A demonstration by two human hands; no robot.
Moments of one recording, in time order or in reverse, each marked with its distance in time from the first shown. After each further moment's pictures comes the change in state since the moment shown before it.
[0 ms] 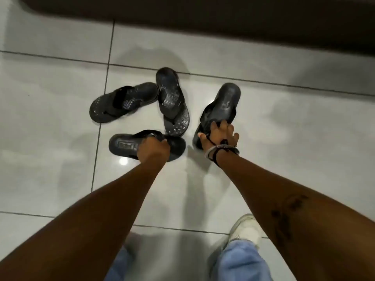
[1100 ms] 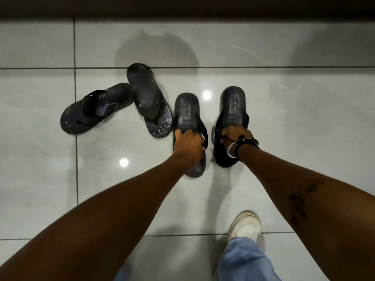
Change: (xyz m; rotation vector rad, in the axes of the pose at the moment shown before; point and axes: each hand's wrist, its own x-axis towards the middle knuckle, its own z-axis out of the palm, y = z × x) left_hand -0.029 0.095 0.082 0.591 -0.132 0.874; right_hand 0.058 0.111 0.004 0.040 -0.285 0.095
